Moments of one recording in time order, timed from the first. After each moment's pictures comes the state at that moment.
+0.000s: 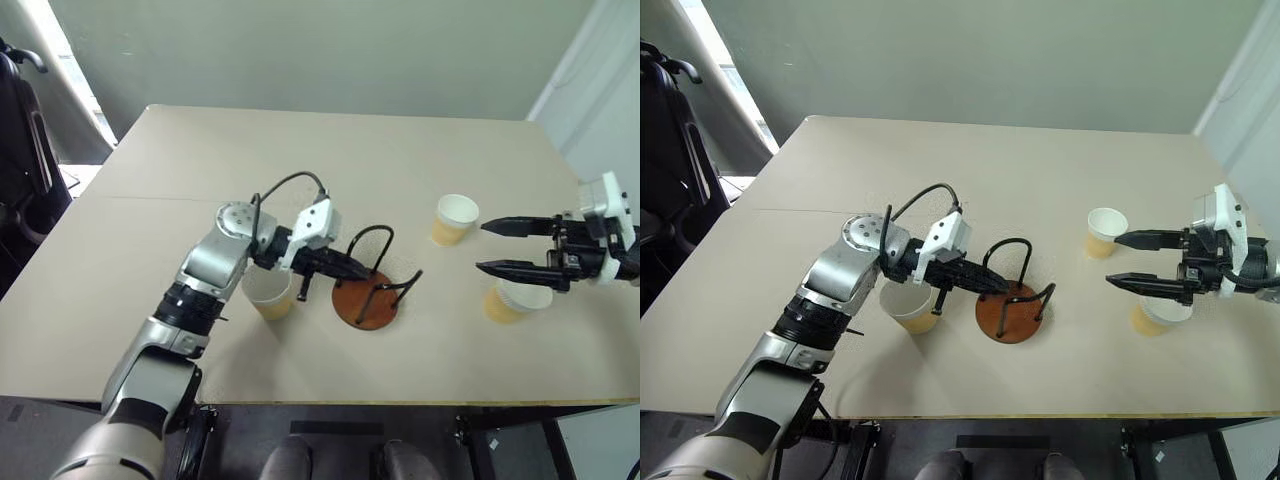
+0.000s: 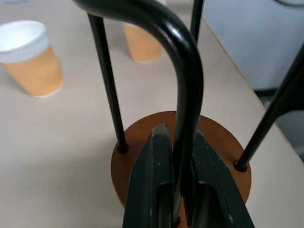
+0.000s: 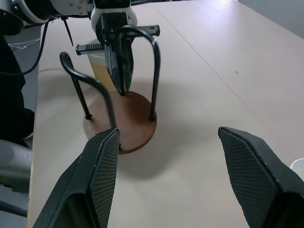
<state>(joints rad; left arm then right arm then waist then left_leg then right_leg) -0.86 0.51 -0.30 0.23 -0.24 0.28 -1.43 -0.38 -1.02 -0.25 -0.14 0.66 0.48 1.30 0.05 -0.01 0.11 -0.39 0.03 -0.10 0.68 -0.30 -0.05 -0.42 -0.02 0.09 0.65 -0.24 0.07</state>
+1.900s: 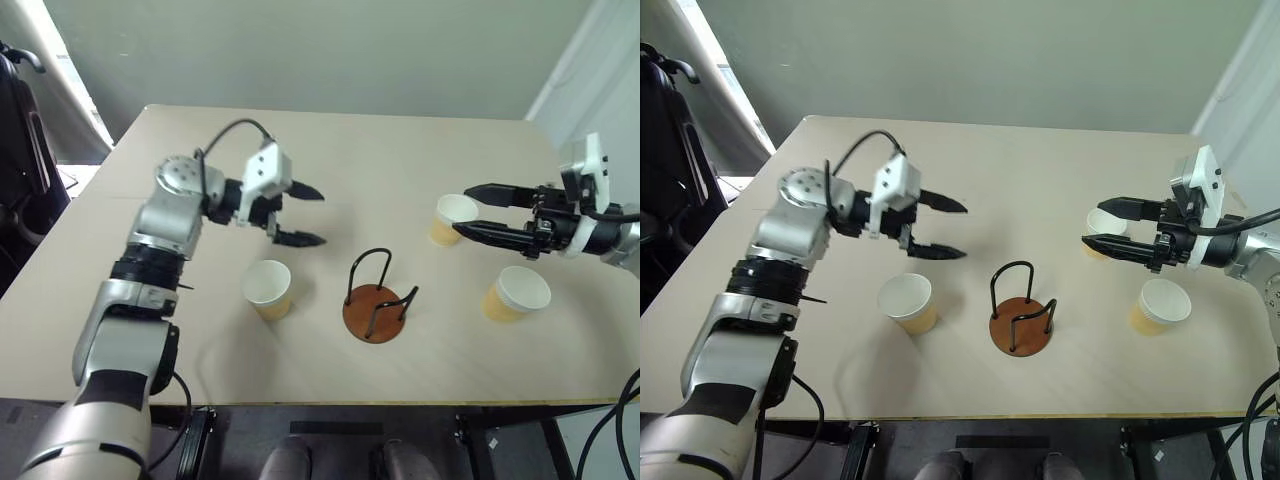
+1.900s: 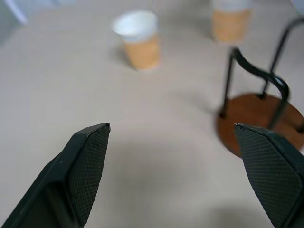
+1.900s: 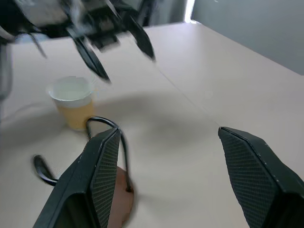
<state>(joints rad) -1.08 0.63 -0.12 0.56 -0.20 0.17 -1.42 -0.55 -0.93 -0.19 -0.21 0.66 0.70 1.03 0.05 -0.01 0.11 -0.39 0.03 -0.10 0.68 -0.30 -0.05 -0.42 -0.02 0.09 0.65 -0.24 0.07</state>
